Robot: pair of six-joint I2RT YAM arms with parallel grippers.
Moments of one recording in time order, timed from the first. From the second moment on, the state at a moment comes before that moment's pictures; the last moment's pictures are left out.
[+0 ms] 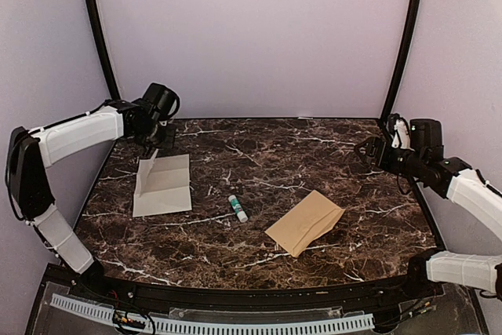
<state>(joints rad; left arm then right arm) -0.48 1.64 1.35 -0.68 -0.49 -0.31 0.23 0.94 0.69 -0.27 -0.18 0.43</state>
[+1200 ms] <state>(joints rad) -0.78 1.39 1.54 -0.58 0.70 -0.27 0.58 1.04 1.02 -0.25 -0.60 0.26</state>
